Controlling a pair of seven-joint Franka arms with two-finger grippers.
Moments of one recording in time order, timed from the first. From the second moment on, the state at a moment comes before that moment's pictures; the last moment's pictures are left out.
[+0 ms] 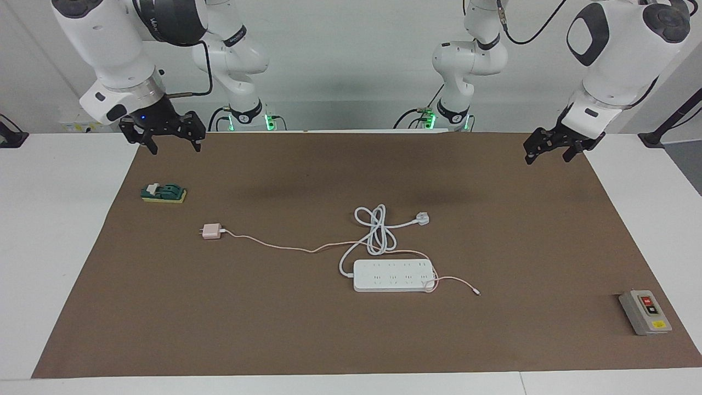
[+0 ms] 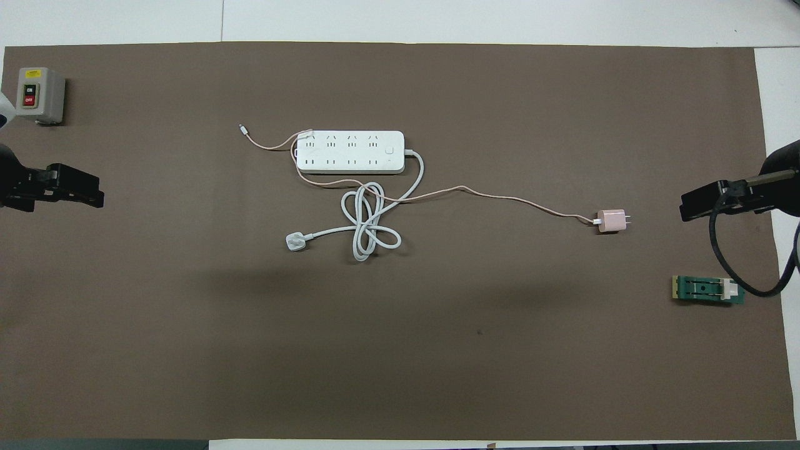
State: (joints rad) left arm -0.13 0.01 0.09 -1.64 0.00 1.58 -0.02; right arm -0.08 -0.03 0.09 -1.64 -0.03 1.53 -0.07
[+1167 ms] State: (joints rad) left arm -0.13 0.01 0.09 -1.64 0.00 1.58 -0.02; right arm -0.18 0.01 0.08 -1.69 0.11 1.54 0.24
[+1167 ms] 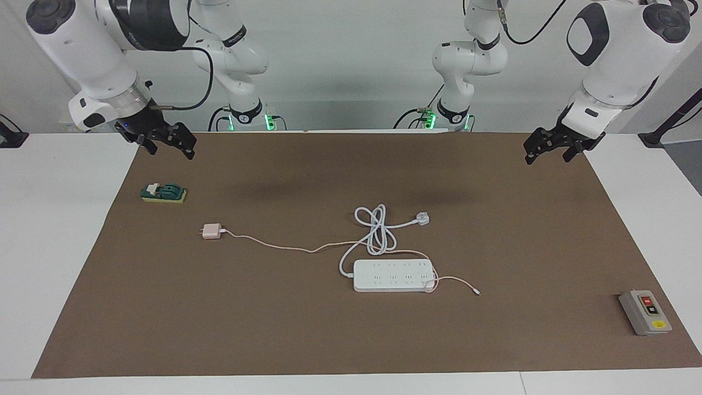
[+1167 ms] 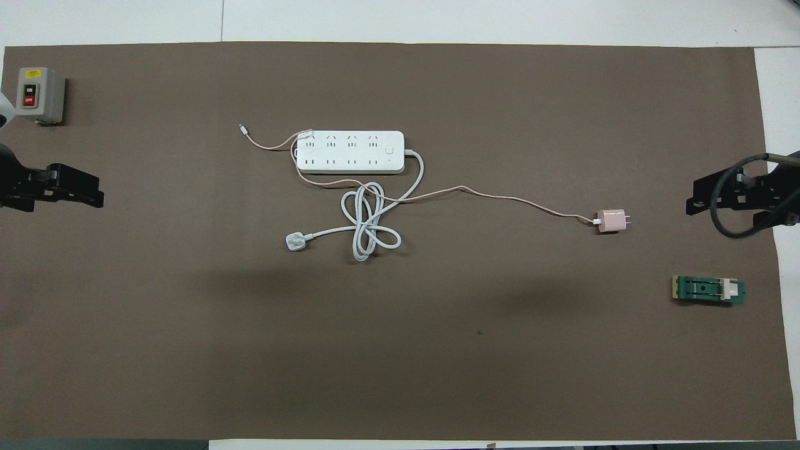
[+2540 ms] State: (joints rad) left arm -0.13 0.01 0.09 -1.64 0.00 1.58 -0.02; right arm -0.36 0.43 0.07 -1.88 0.62 1.92 0.71
